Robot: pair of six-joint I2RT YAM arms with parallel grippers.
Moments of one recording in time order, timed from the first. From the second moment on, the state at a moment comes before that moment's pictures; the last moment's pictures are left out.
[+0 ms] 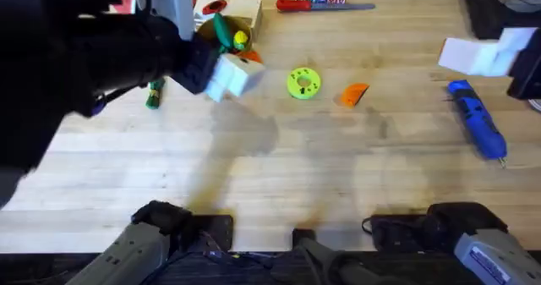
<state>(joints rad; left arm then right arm) -0.26 0.94 1.05 -0.79 0.20 0.31 0.00 0.73 1.06 -0.96 -0.01 0.01</state>
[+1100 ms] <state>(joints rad) -0.63 0.39 0.28 0.06 0.34 0.14 0.00 0.73 1.06 -0.96 -0.01 0.01</state>
